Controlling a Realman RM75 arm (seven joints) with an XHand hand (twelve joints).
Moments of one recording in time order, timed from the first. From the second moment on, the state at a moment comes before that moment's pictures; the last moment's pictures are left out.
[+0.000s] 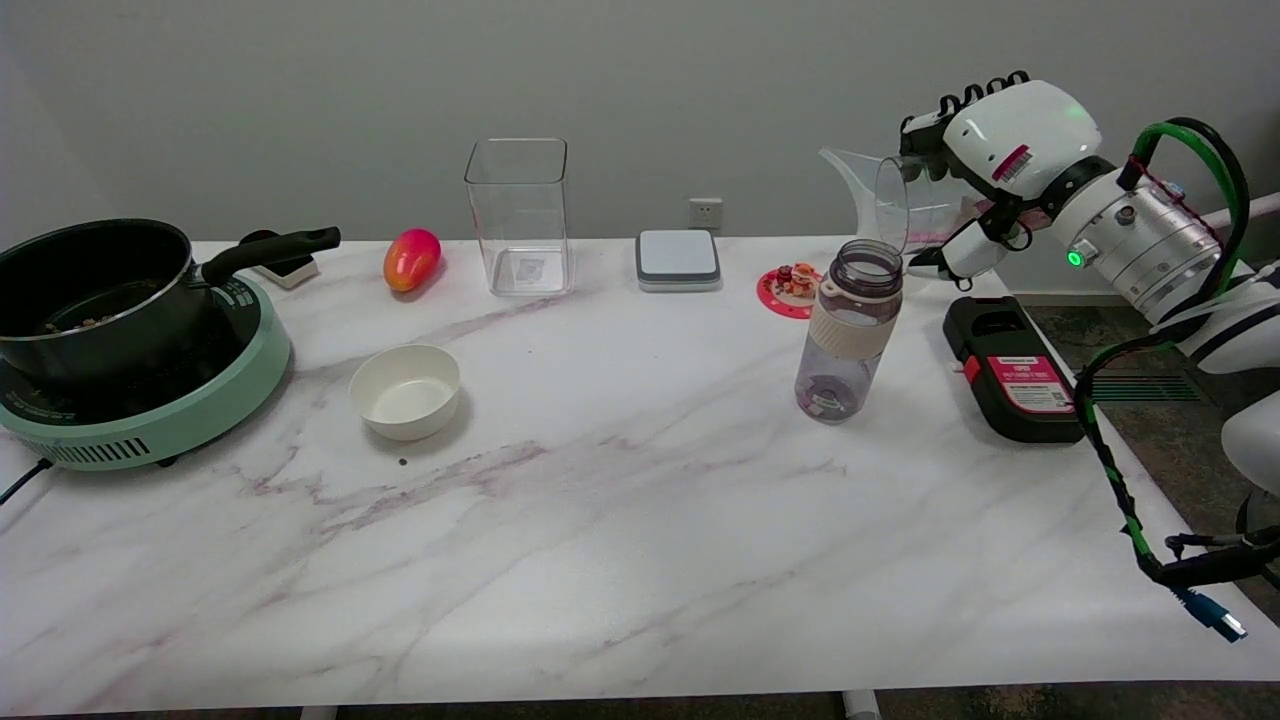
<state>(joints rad) -0.33 -0.58 -1.26 1.73 0.50 0.27 0.26</state>
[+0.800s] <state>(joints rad) -0.33 -0.57 -1.27 1.76 0.48 0.21 0.26</state>
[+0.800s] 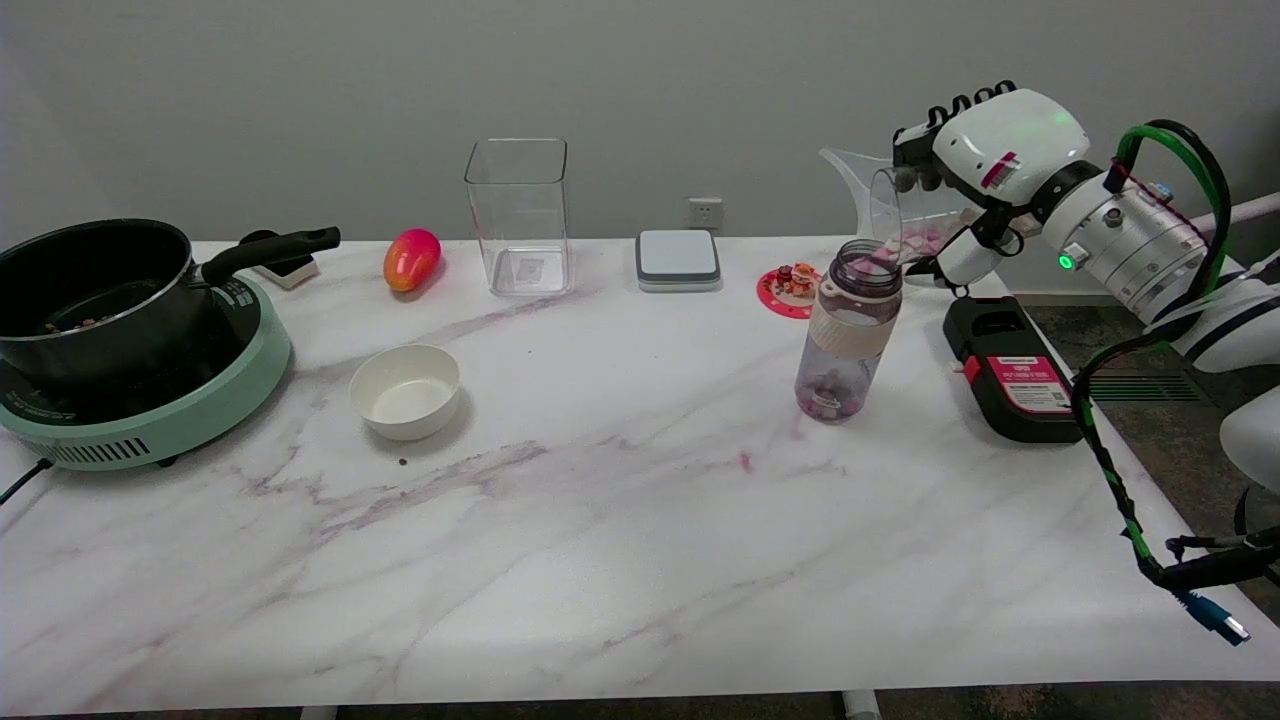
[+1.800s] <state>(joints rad) -0.33 -0.56 -1.26 1.74 0.48 0.20 0.29</state>
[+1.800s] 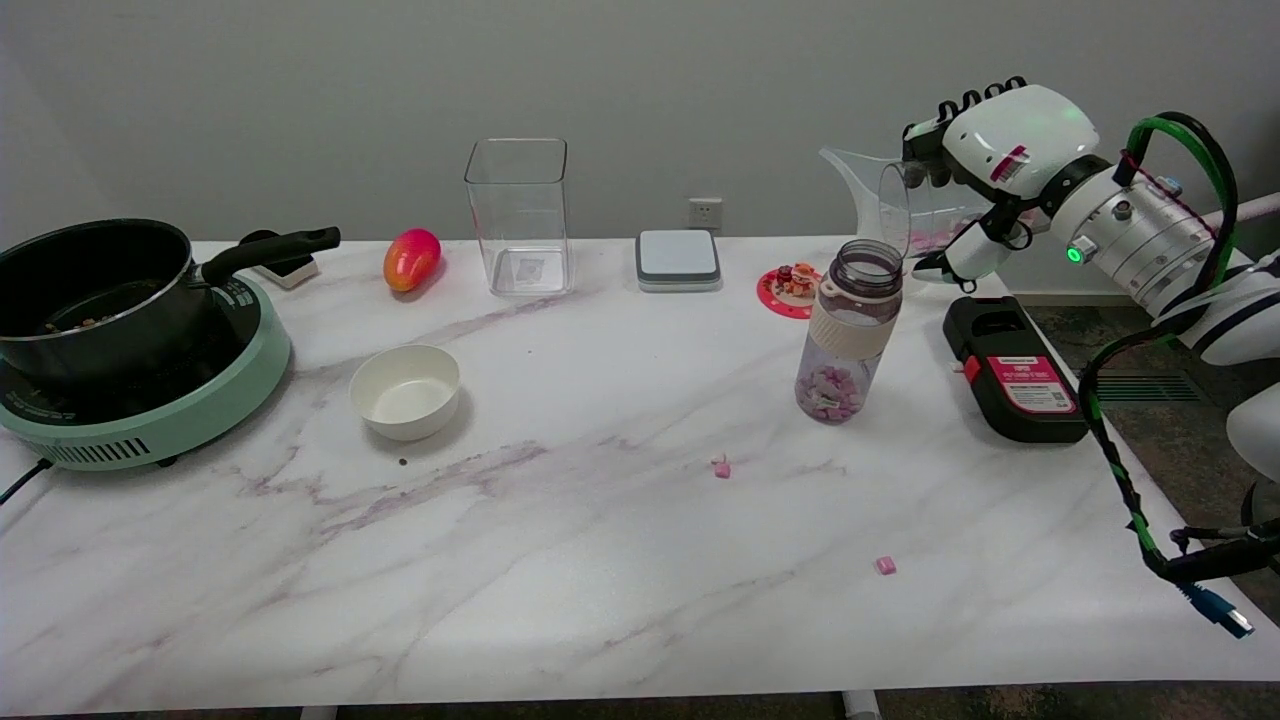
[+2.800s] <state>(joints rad) -0.32 -0.54 -1.25 1.73 0.43 0.20 0.30</state>
